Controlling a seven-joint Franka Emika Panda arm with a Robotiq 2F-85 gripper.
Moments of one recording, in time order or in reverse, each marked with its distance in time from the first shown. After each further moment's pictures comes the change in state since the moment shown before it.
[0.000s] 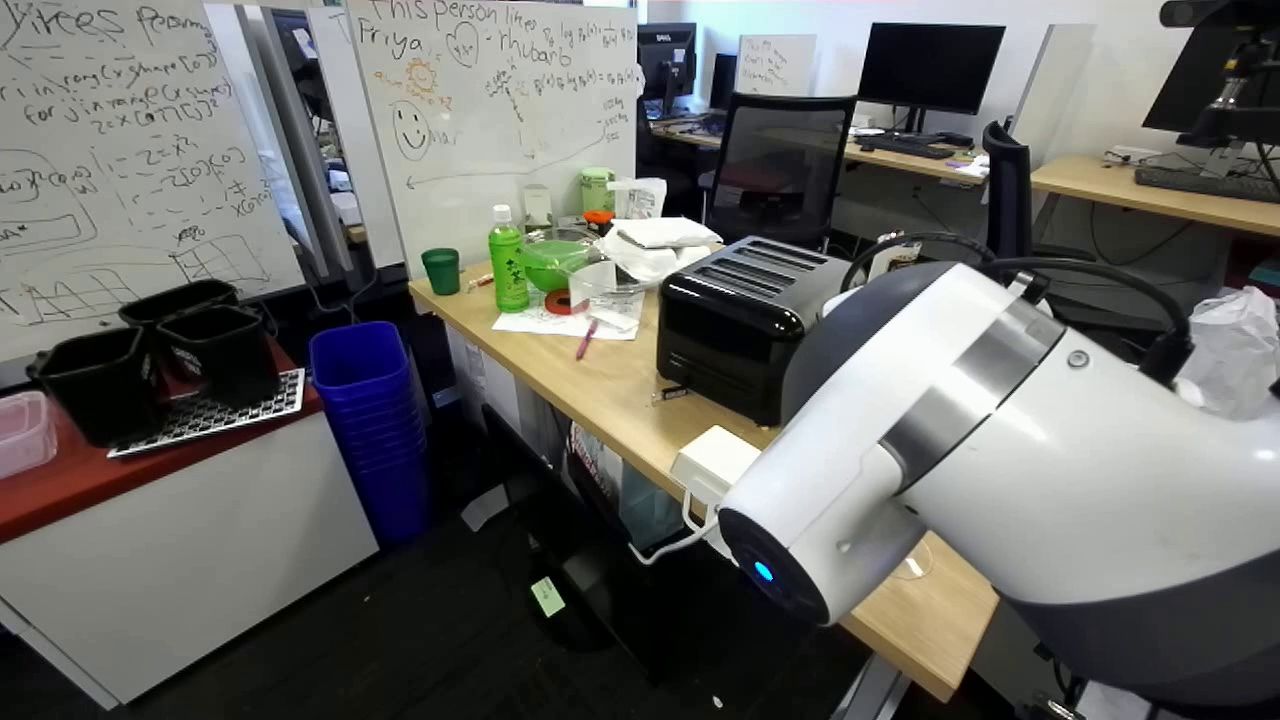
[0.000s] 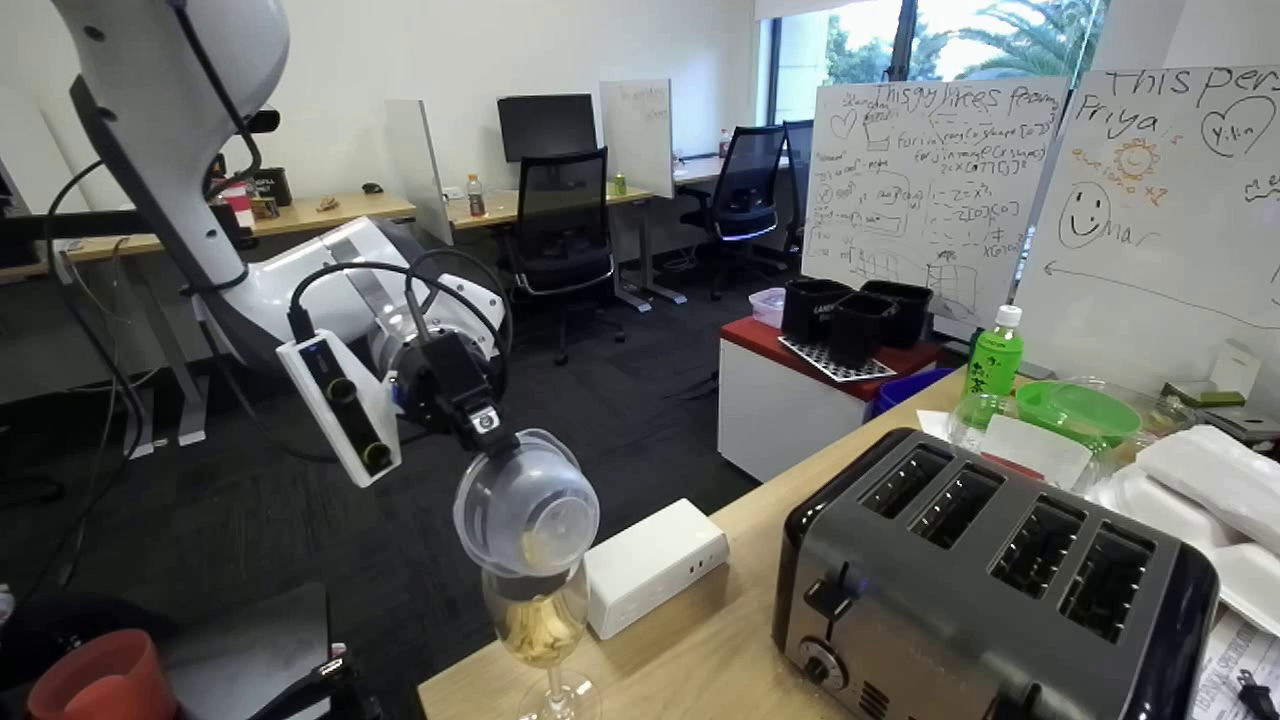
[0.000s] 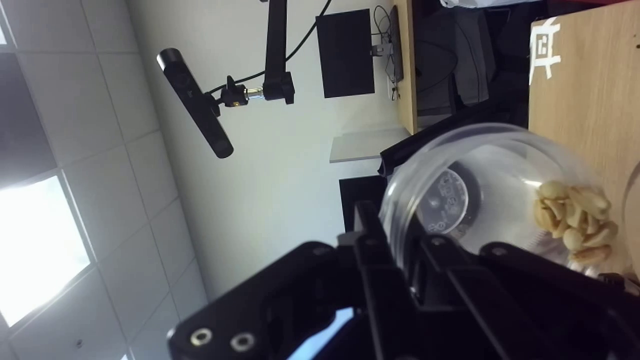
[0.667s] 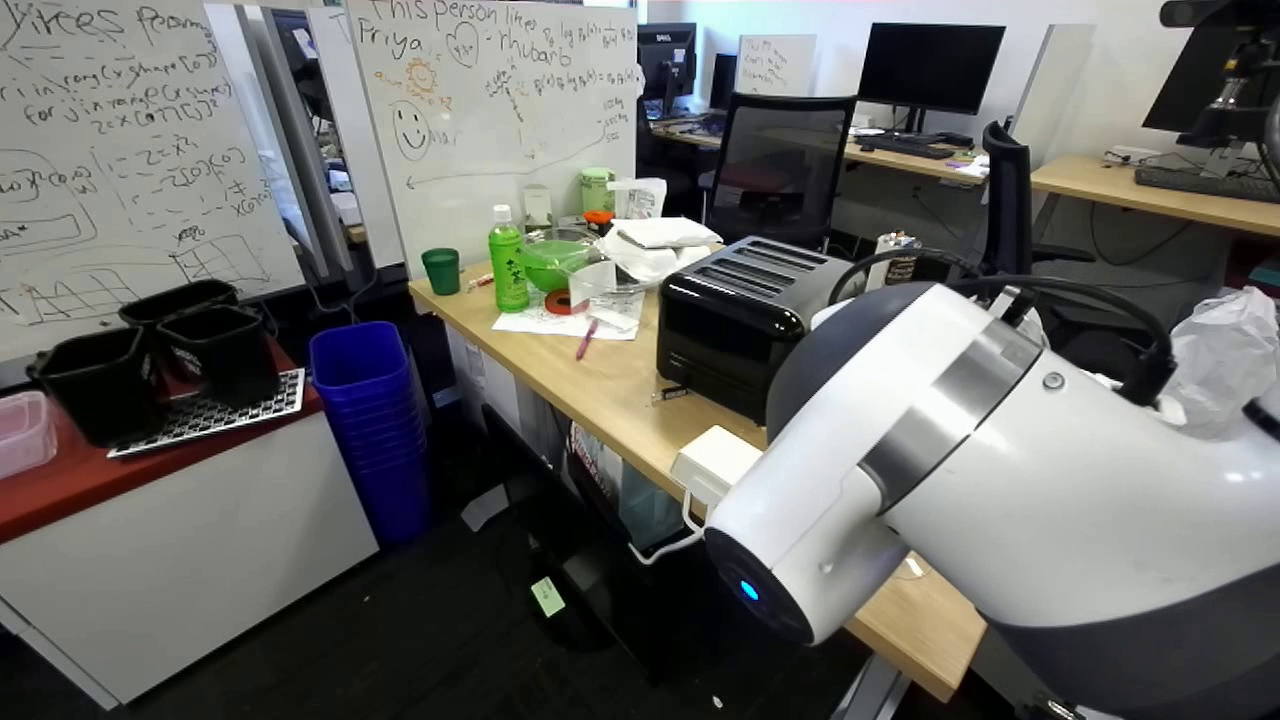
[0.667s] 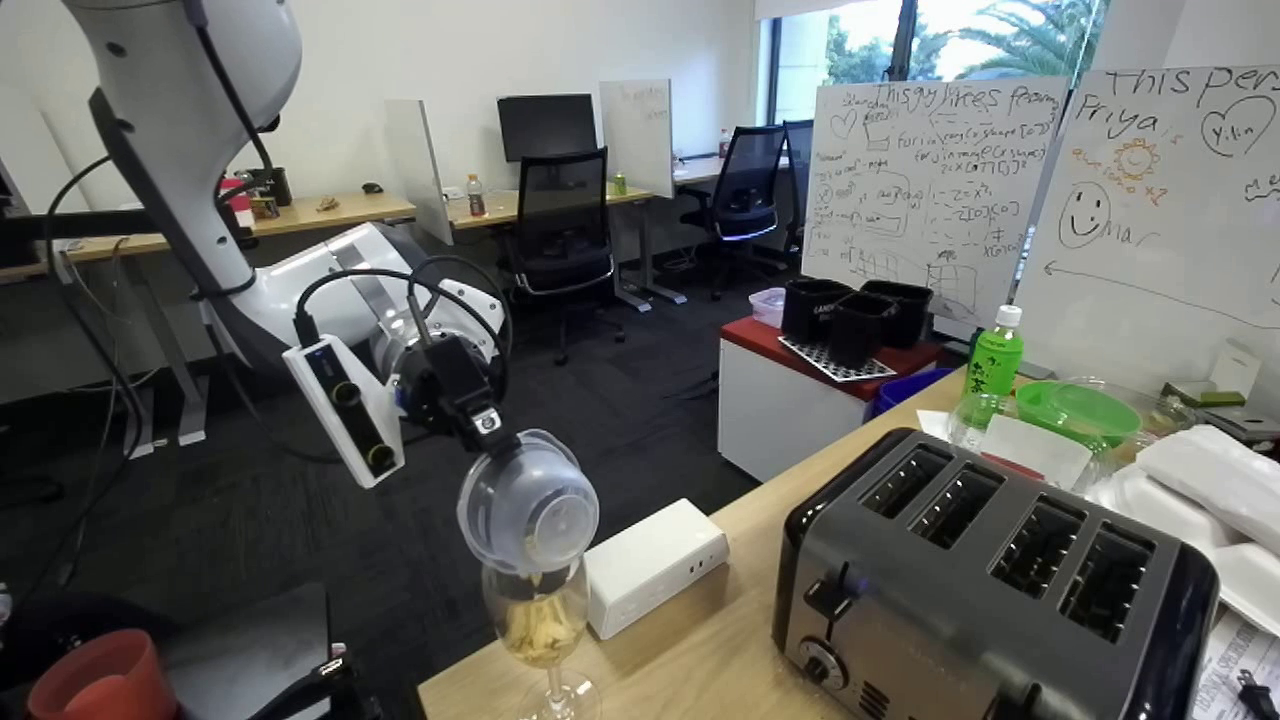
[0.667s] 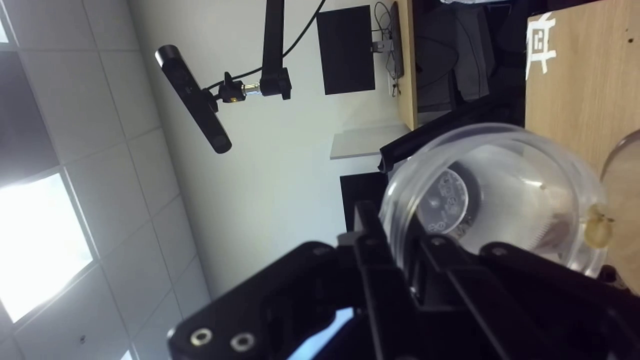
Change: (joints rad) arm 0.013 0.035 0.000 0.028 0.000 -0.010 0.015
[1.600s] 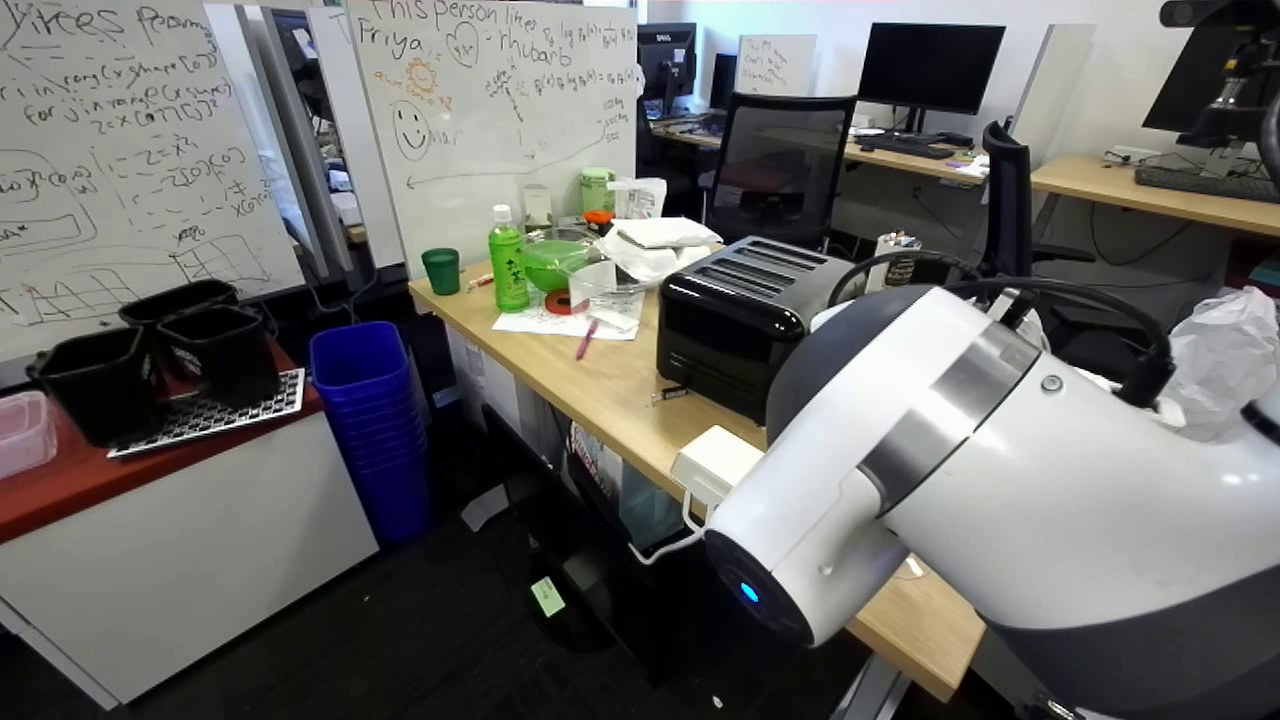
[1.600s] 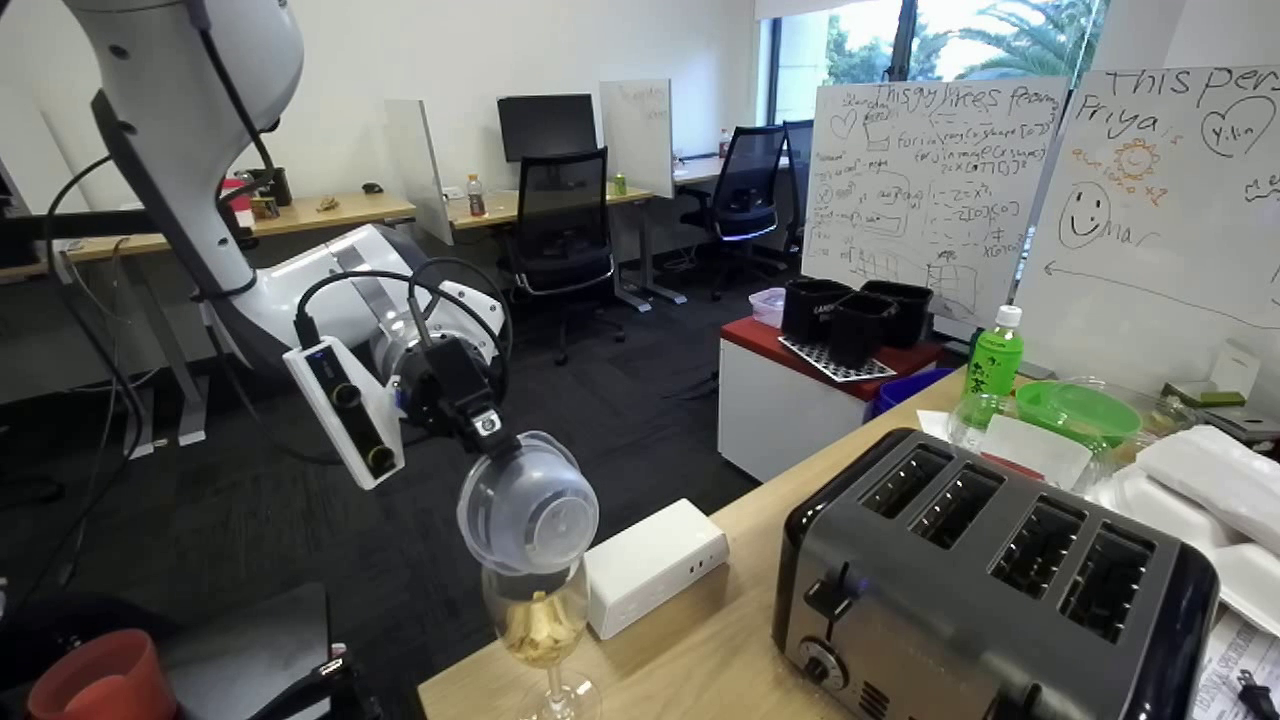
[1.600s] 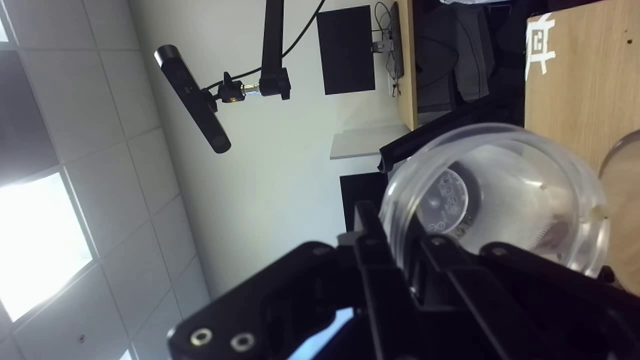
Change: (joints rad) arm 0.000 0.003 0.000 0.000 0.000 0.000 0.000
